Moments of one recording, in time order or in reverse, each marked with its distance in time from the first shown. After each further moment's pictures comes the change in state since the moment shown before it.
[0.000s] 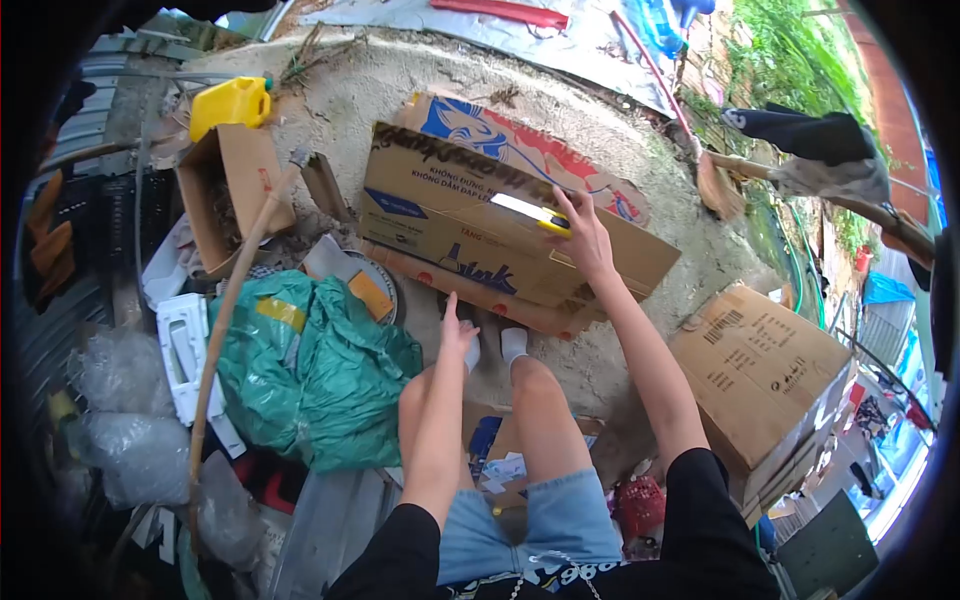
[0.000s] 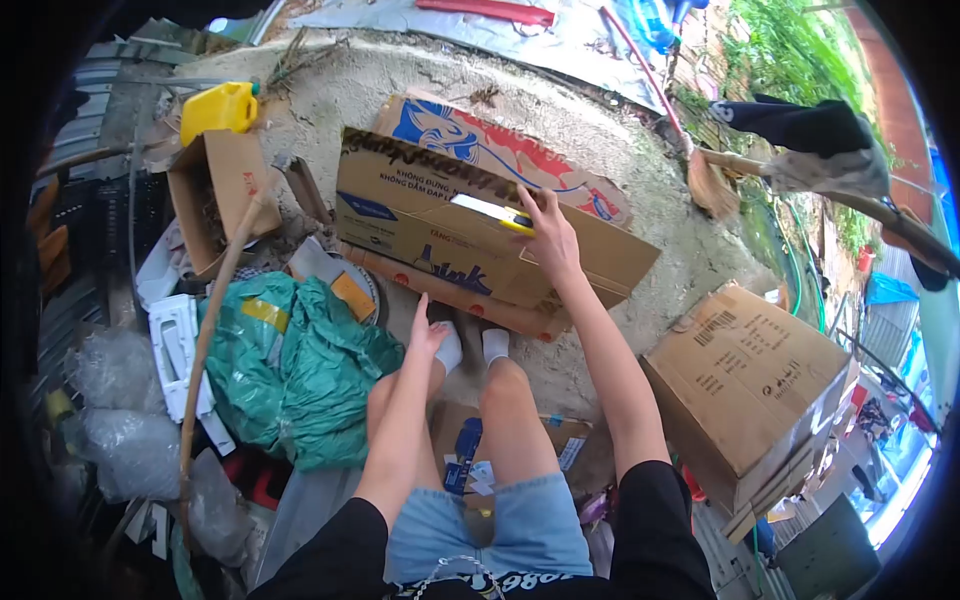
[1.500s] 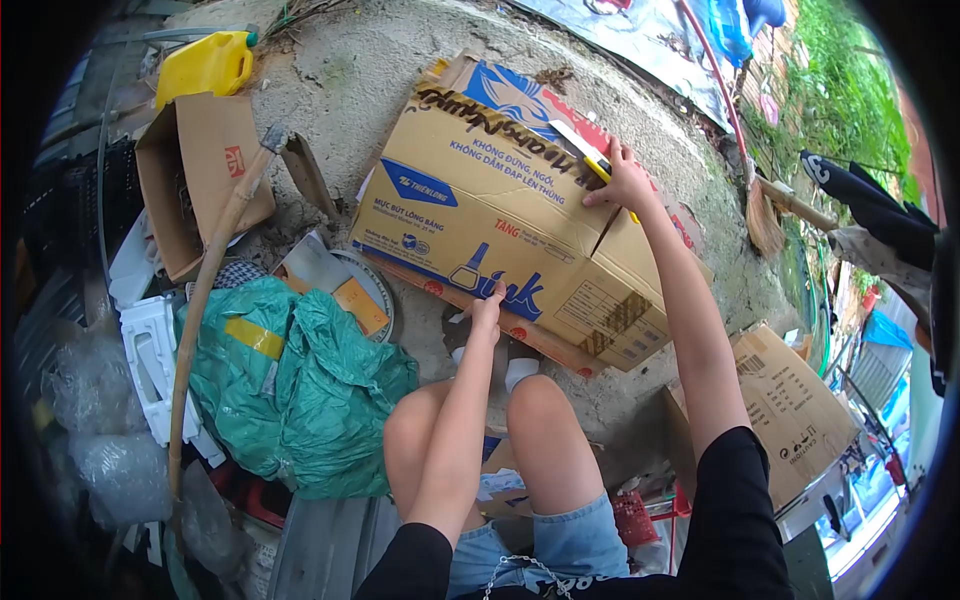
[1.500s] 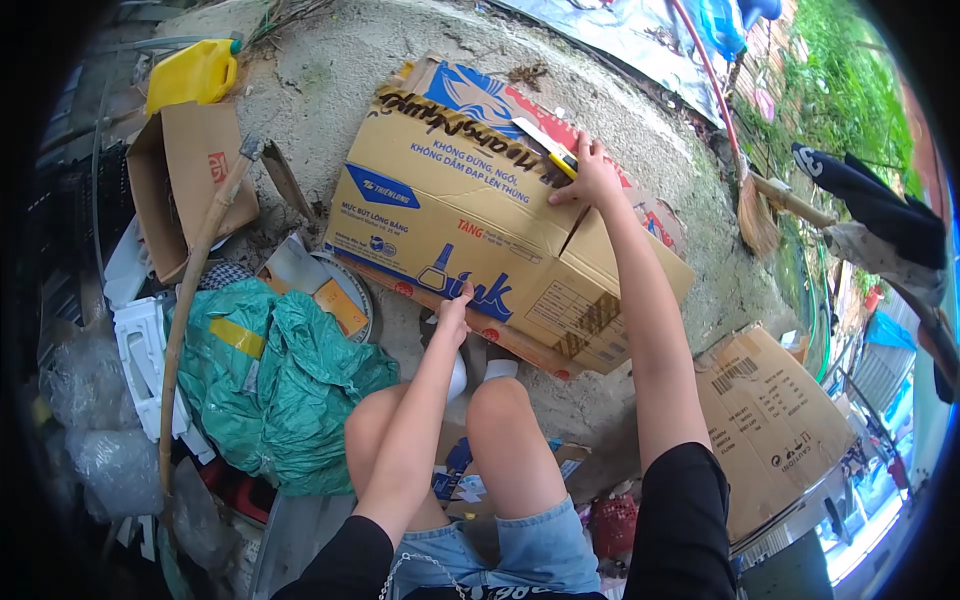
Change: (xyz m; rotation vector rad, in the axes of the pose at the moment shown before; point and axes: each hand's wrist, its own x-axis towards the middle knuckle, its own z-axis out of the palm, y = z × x) left_hand 0.095 0.015 0.074 0.399 -0.068 0.056; right_hand 0.169 0.118 0.114 -0.239 -0.441 0.269
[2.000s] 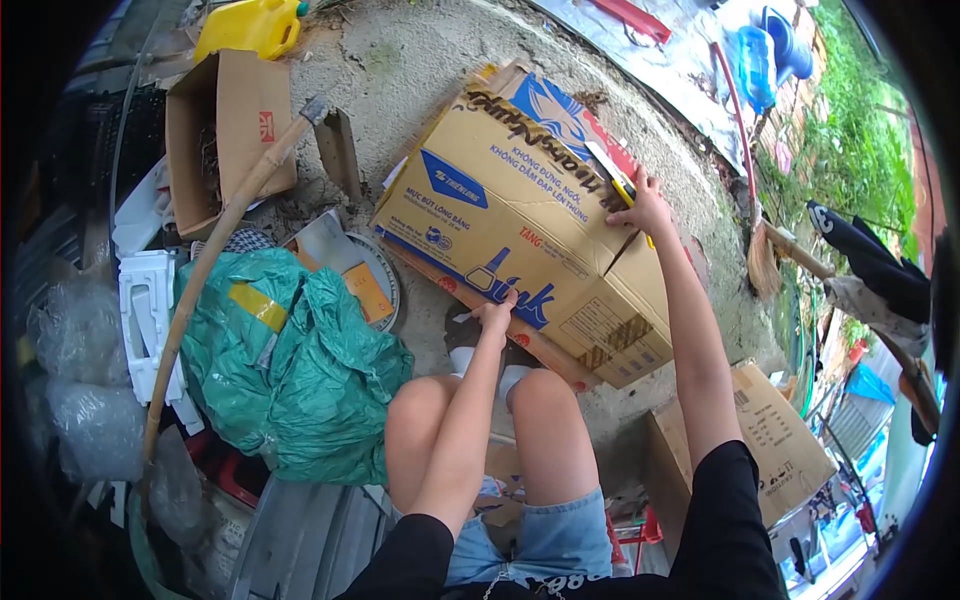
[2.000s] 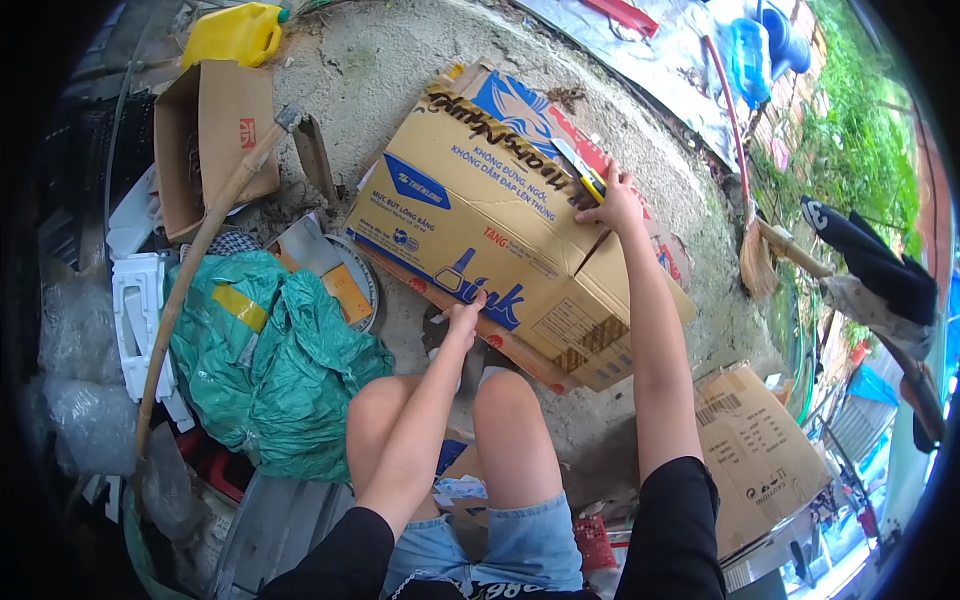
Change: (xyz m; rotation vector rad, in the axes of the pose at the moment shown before) left_hand 0.041 -0.041 -0.004 -0.027 0.189 0.092; right_hand -0.002 -0.004 -0.002 -0.075 0.017 0.036
